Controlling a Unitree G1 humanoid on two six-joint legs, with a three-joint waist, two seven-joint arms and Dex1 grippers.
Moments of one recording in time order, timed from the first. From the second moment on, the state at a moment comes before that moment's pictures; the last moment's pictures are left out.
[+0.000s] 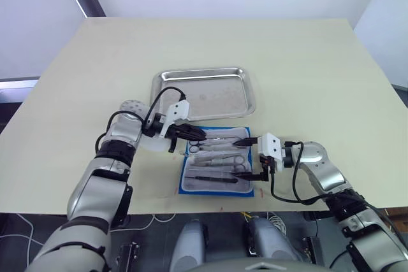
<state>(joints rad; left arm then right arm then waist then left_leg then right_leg) -0.81 0.56 -0.21 0.80 -0.04 -0.15 -1.55 -0.39 -0.40 0.35 0.26 0.16 -0.11 1.15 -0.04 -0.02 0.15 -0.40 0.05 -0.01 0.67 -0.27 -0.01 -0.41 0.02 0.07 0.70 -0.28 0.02</state>
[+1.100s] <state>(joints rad) -0.82 0.64 -0.28 0.60 0.00 -0.01 -1.55 -0.42 -0.43 0.40 0.21 0.15 0.04 1.15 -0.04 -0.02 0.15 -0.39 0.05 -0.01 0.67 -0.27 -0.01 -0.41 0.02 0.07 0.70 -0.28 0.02</state>
